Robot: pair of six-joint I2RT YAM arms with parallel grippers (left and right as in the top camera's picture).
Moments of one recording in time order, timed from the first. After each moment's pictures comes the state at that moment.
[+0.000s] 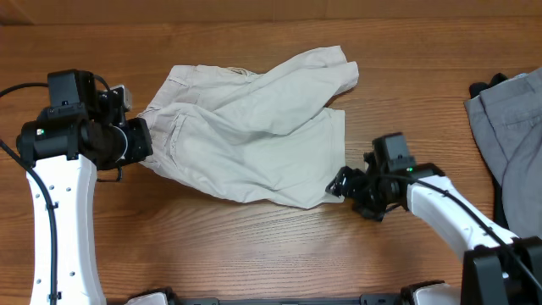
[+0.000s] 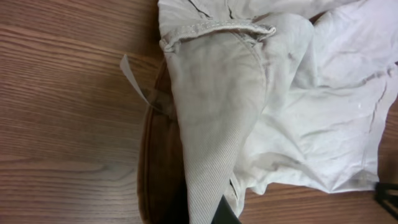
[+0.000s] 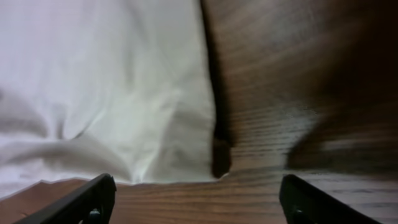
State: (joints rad) left arm 0.20 1.41 1.41 -1.21 0.23 -0.10; right arm 0.20 1.49 0.71 -0.58 -0.45 0.67
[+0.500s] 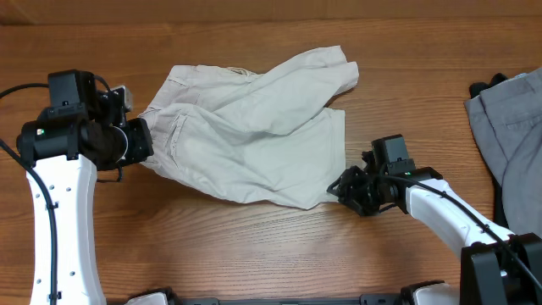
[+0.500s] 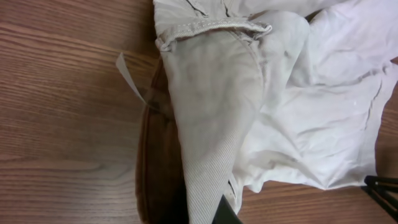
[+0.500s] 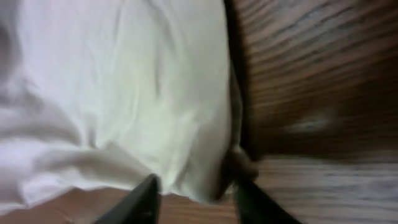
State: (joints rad) left arm 0.20 1.41 1.41 -1.22 0.24 -0.10; right arm 0.20 1.50 0.67 -0.46 -0.52 0.75
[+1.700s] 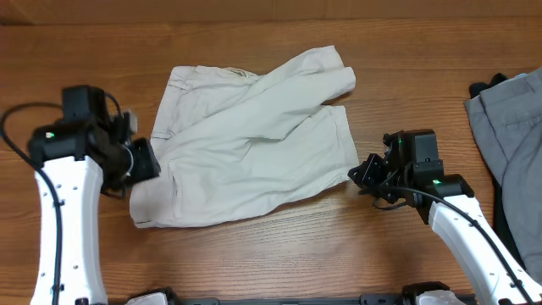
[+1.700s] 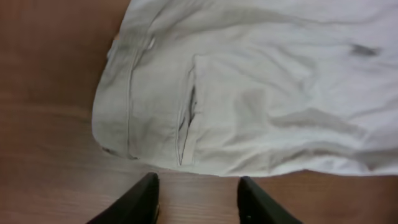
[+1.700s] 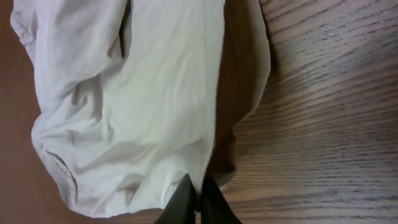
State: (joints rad) left arm 0.20 1.41 1.29 -1.30 0.16 -0.16; right arm 0.12 1.27 0.71 -0.51 -0.46 0.65
